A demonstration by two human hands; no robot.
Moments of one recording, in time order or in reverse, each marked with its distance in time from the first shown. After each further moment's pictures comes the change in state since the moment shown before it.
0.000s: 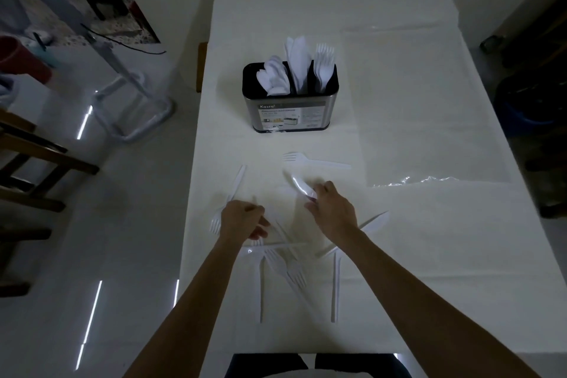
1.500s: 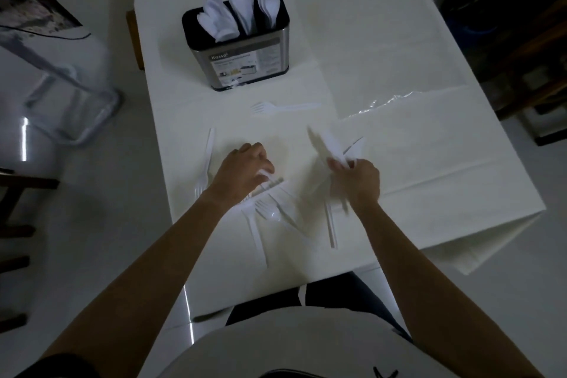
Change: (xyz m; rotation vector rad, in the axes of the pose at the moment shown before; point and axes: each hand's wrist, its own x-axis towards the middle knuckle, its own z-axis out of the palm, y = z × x) left_hand 0.015 0.003 0.002 1.037 -0.279 1.050; right_hand -0.074 0.033 0.015 0.624 0.303 0.751
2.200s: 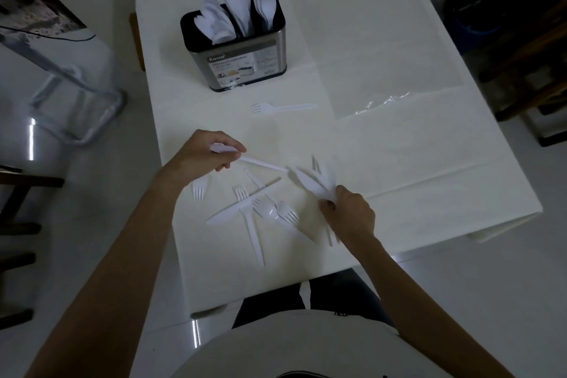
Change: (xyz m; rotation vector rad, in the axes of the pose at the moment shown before) left_hand -0.016 -0.015 -0.068 -0.780 0.018 -0.375; right_hand -0.052 0.027 -0.003 -0.426 -0.154 -0.218
